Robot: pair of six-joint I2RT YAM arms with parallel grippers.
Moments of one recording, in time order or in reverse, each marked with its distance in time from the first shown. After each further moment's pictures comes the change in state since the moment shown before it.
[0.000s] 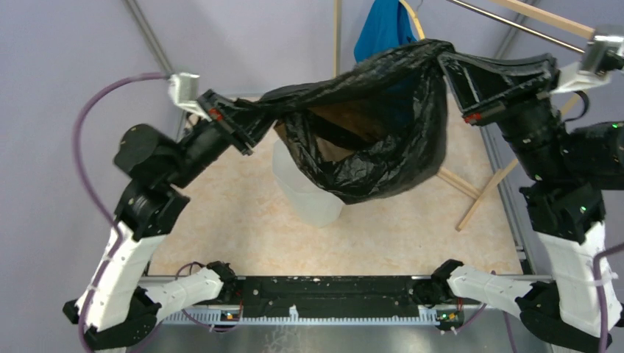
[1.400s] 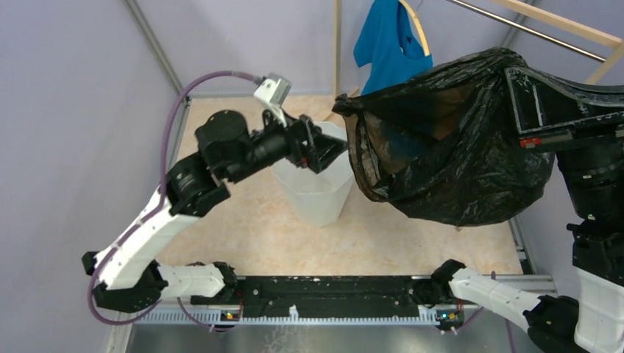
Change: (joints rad) left arm -0.323 0.125 0.089 -0.314 -0.292 0.044; right arm 0.000 -0.107 0.024 -0.068 0.119 -0.085
